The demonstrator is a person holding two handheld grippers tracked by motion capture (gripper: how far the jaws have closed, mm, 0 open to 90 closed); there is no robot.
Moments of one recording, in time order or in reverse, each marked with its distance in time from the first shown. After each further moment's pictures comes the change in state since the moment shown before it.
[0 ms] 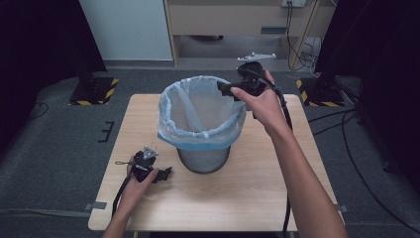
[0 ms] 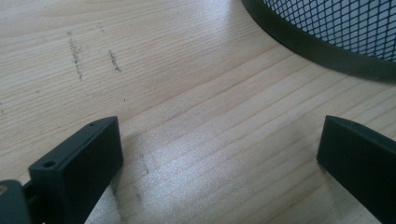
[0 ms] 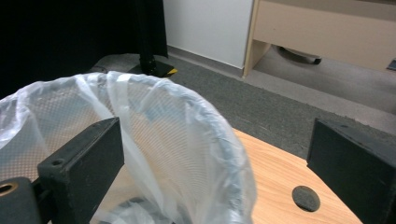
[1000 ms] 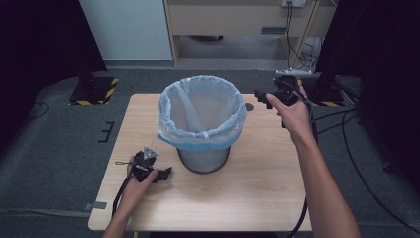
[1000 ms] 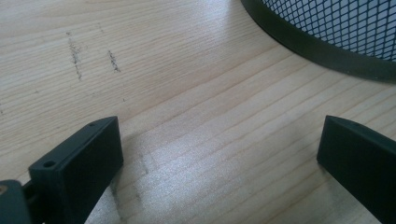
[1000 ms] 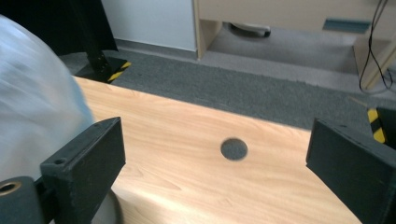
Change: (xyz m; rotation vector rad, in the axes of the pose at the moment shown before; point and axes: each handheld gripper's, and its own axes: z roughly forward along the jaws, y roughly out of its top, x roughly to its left) left arm 0.000 0.000 0.000 0.001 -0.001 0.001; right arm -0.100 -0.073 -0.006 0.030 -0.165 0.127
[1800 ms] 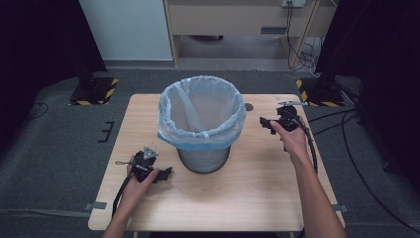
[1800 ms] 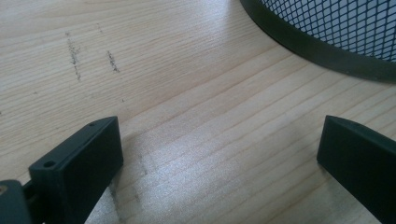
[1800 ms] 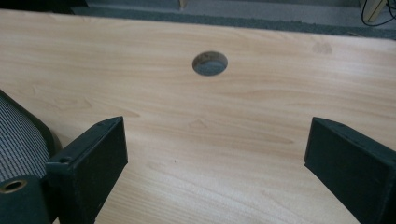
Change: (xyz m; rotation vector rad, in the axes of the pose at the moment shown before) left arm 0.000 0.000 0.000 0.001 -0.002 0.004; right arm -0.035 -0.103 0.045 0.159 -0.046 0.082
